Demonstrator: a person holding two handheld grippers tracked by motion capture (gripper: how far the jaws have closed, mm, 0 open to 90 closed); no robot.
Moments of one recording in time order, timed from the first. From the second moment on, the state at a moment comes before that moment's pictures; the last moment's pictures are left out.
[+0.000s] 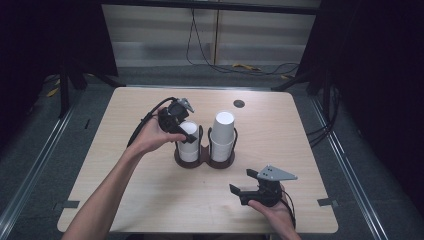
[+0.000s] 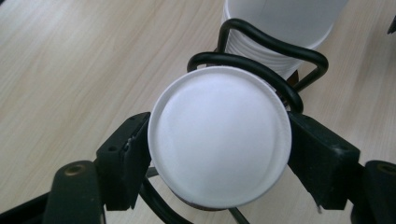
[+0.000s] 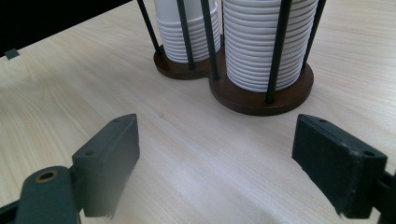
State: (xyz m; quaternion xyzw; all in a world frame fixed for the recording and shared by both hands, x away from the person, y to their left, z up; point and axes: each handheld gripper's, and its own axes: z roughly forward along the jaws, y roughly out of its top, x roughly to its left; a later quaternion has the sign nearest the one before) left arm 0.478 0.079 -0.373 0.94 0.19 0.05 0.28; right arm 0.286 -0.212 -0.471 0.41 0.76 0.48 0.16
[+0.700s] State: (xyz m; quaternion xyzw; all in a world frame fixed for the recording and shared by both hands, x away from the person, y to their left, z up) left arm 0.482 0.076 -0.376 0.94 0.20 0.03 0.26; right arm 0.286 -0.212 -0.471 0.41 0.76 0.48 0.17
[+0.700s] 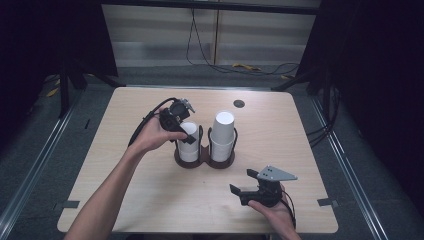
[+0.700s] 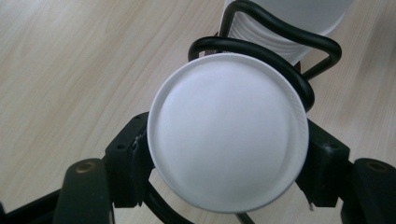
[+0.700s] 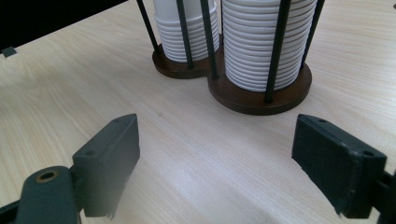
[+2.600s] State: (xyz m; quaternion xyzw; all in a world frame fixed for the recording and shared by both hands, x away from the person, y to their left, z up) left arm 0.473 0.091 -0.337 0.93 0.20 0.05 0.31; right arm 0.286 -0.210 -0.472 0.41 0.76 0.48 0.16
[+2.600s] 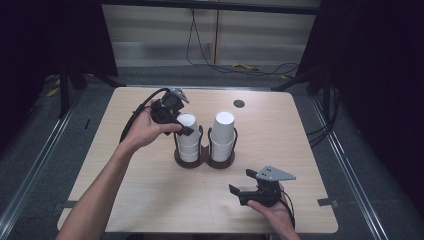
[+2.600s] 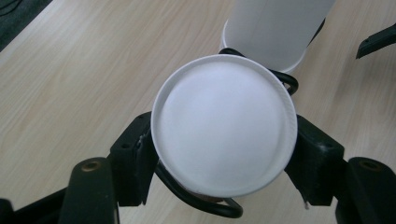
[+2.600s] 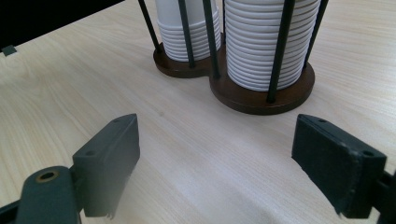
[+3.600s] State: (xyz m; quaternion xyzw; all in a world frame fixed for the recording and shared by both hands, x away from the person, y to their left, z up) left arm 0.464 0.105 -0.318 0.91 0.20 0.06 0.36; right arm 0.286 -0.210 -0.472 0.41 0.76 0.47 0.17
